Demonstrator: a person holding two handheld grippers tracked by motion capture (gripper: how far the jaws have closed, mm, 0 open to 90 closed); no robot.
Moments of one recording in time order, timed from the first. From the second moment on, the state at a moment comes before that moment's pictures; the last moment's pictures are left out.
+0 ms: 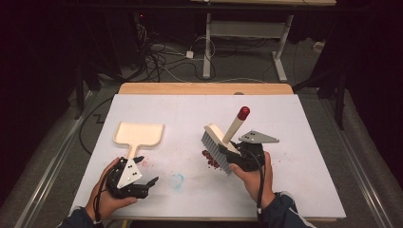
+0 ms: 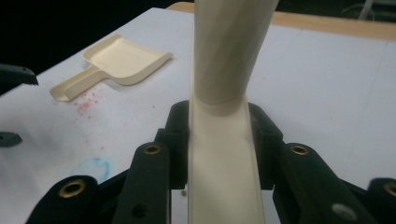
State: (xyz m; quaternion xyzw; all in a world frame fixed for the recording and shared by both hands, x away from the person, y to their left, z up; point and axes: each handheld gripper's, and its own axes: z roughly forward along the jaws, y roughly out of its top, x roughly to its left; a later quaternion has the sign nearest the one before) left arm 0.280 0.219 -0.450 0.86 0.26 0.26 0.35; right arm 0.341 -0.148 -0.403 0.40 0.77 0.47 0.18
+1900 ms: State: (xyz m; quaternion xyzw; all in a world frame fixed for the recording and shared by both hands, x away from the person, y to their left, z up) left arm 0.284 0.215 -0.455 0.87 0.25 0.25 0.33; right arm 0.381 -0.185 -0.410 0.10 0.85 0.46 0.25
